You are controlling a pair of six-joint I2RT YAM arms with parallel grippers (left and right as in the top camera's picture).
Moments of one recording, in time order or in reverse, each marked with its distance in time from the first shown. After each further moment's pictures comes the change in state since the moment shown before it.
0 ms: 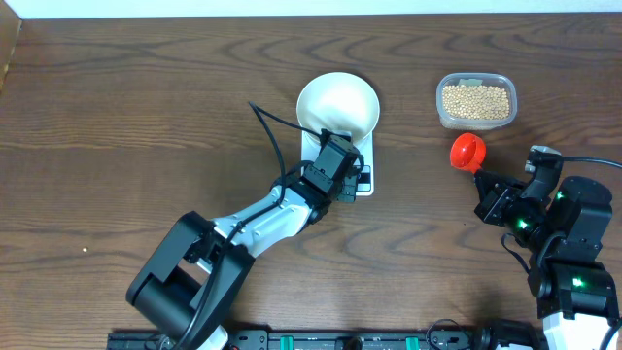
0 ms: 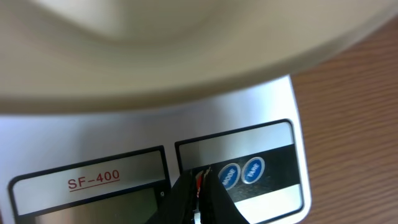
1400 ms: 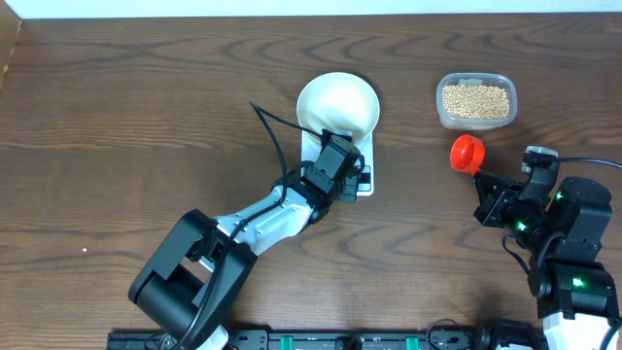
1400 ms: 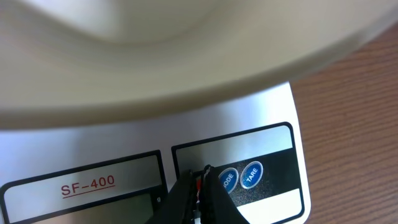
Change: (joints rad) left arm -0.002 0.008 0.000 0.017 0.000 0.000; right arm 0.000 0.000 0.000 -0.015 0.000 -0.080
